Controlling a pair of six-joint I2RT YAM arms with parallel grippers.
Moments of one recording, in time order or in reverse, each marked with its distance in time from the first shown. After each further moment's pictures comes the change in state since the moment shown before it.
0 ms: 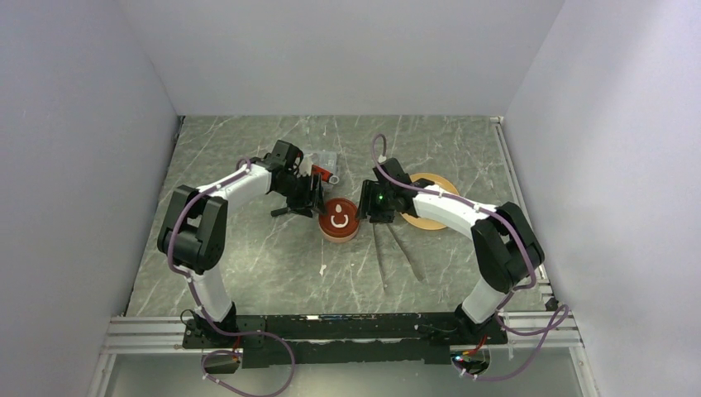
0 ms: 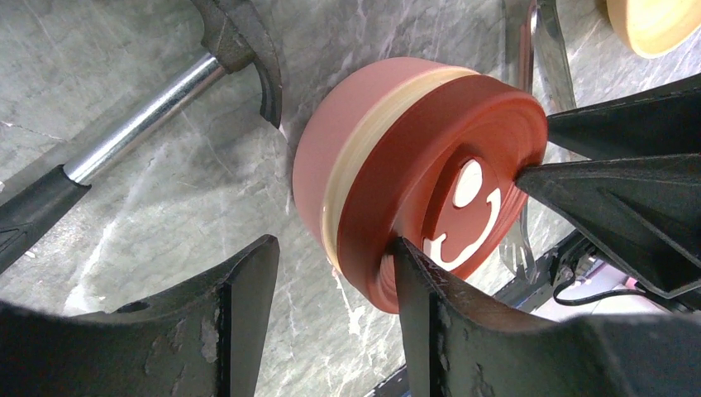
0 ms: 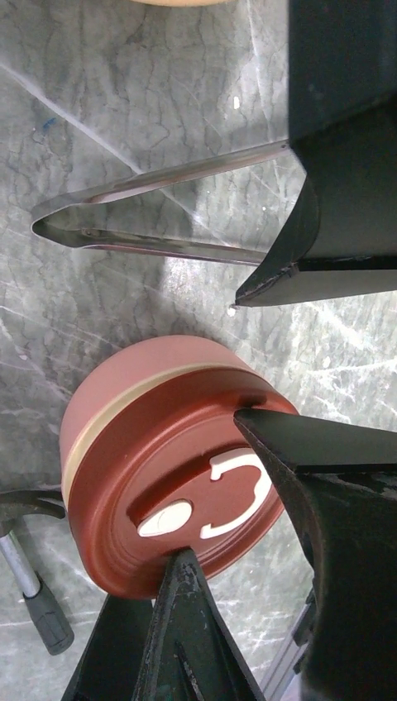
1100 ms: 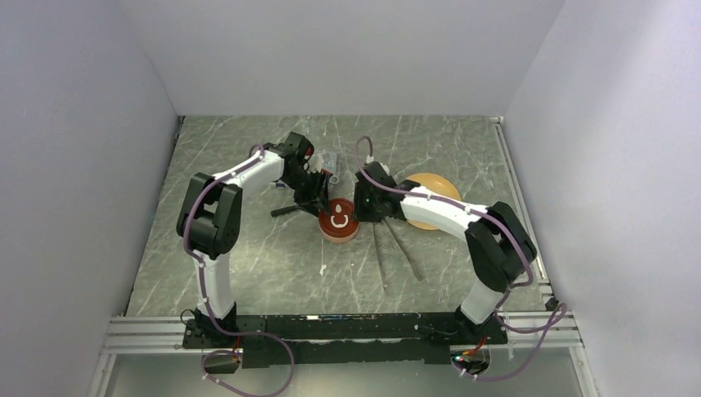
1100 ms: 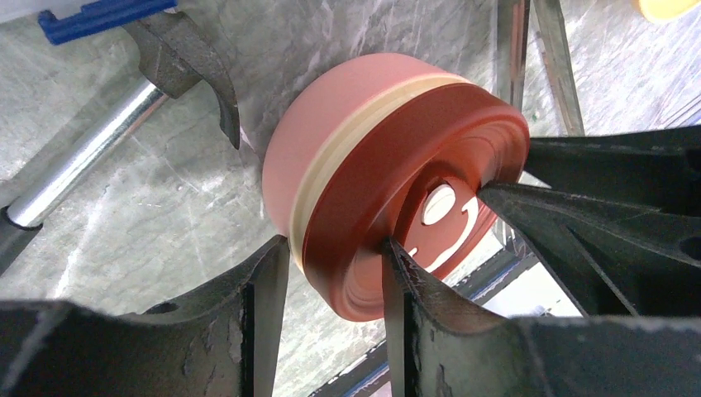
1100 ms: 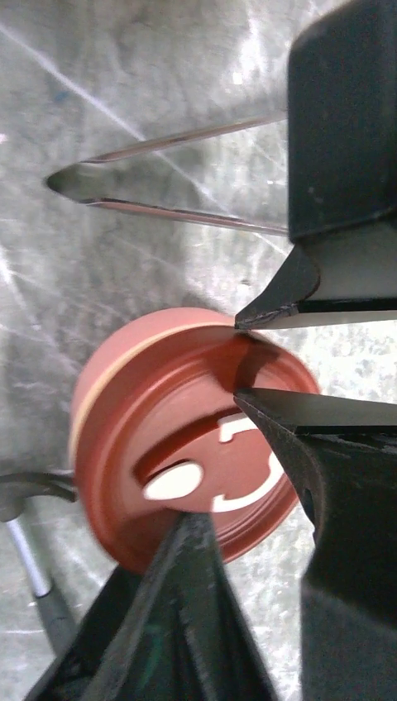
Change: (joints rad) left arm -0.032 0.183 0.227 -0.234 0.036 0.070; right arm 0.113 0.064 0.102 -0.047 0.182 0.019
